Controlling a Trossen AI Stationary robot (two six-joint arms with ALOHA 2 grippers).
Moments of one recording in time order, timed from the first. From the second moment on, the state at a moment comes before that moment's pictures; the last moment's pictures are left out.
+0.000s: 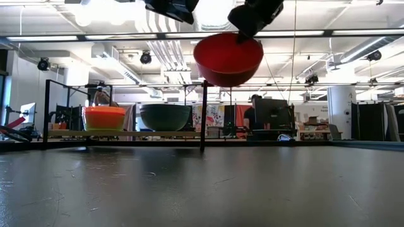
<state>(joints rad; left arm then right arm) -0.34 1.67 1.33 -0.42 -1.34 -0.32 0.12 1.56 1.37 -0.69 1.00 0.09</state>
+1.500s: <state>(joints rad) -0.24 1.66 1.32 -0.39 -1.24 -0.22 0.13 1.56 1.38 -0.38 0.63 -0.27</state>
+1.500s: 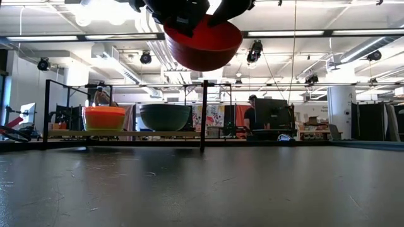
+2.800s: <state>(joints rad) 0.07 1.42 1.34 -0.84 -0.67 -0.28 0.12 1.40 1.38 -1.04 0.10 0.53</state>
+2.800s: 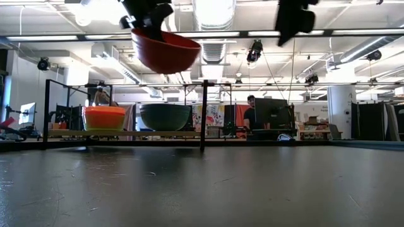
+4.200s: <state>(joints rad) 0.66 1.52 1.11 -0.43 -0.24 -0.37 0.49 1.42 1.19 -1.19 -0.03 1.10</state>
